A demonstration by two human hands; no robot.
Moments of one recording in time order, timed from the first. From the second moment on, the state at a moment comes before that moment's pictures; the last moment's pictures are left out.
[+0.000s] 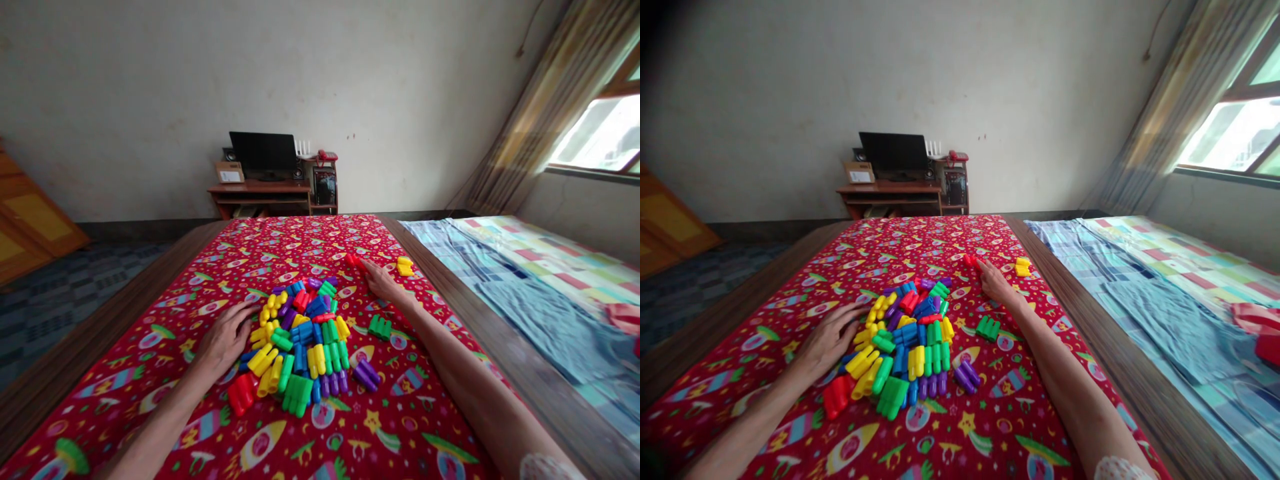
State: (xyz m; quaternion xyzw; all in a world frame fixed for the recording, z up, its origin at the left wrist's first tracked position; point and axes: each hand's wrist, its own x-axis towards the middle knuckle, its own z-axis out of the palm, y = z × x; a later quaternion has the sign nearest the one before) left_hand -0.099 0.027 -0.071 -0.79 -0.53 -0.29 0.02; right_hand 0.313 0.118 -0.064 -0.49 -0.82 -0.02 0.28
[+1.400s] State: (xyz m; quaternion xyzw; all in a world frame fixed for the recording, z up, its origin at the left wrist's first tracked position) left_hand -0.095 0.024 -0.073 -0.79 -0.54 -0.31 0.00; right_hand 0.271 0.077 0.002 -0.55 -0.69 0.19 0.43
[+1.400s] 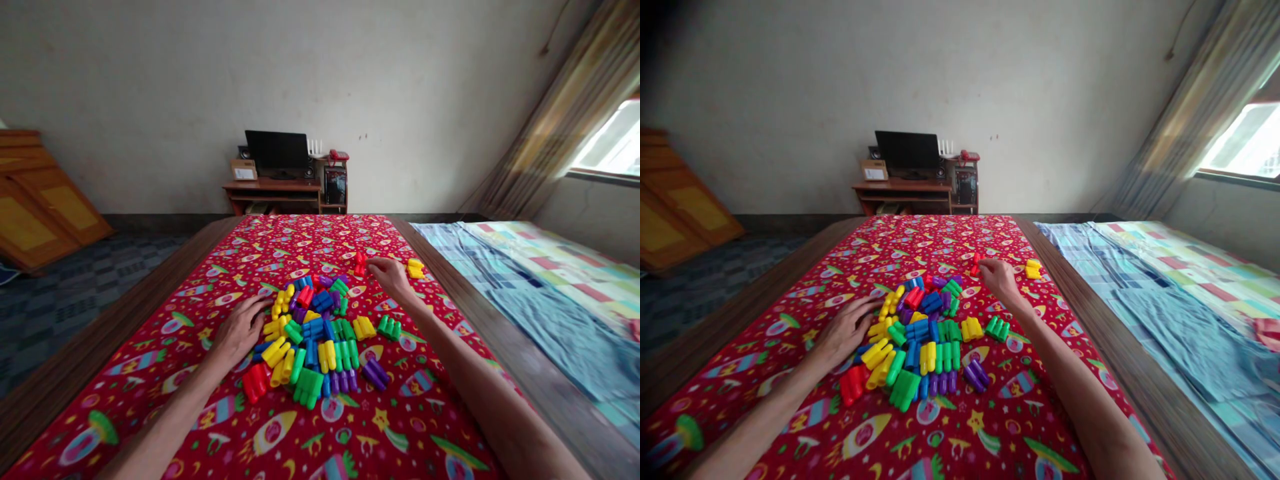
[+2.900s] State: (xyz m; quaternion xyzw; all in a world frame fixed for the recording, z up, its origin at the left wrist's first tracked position) left_hand -0.093 0.025 -0.076 -0.78 -0.54 -0.33 0.02; right_hand 0.165 0.092 0.014 -0.44 -0.89 0.04 0.13
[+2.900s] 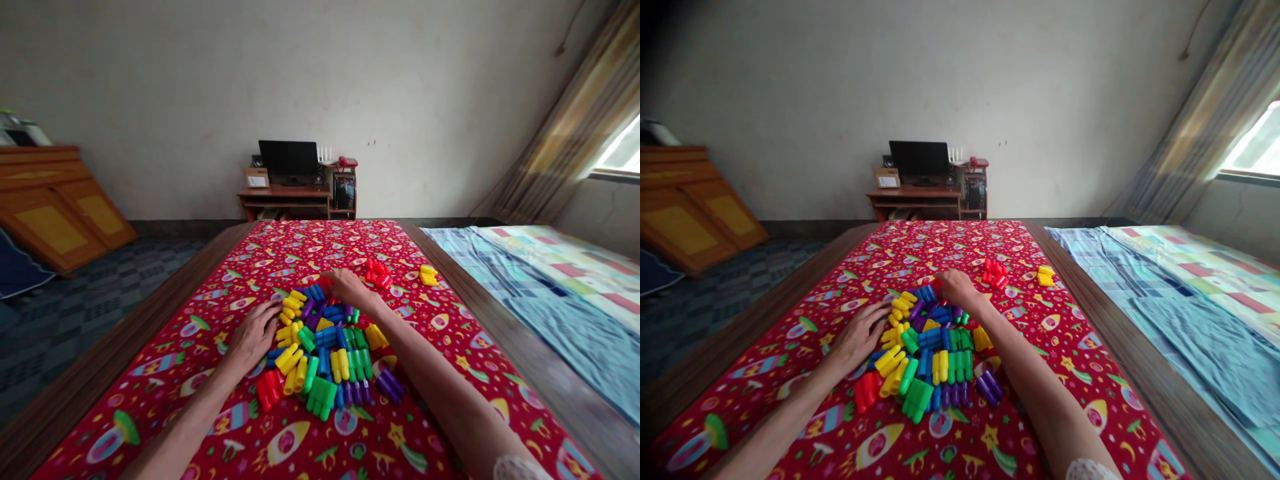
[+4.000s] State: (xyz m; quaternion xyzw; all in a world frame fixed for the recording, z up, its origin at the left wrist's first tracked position) left_hand -0.093 0.026 -0.079 -0.78 -0.53 -0.34 0.02; right_hand 0.151 0.098 0.010 -0.37 -0.92 0.07 0.11
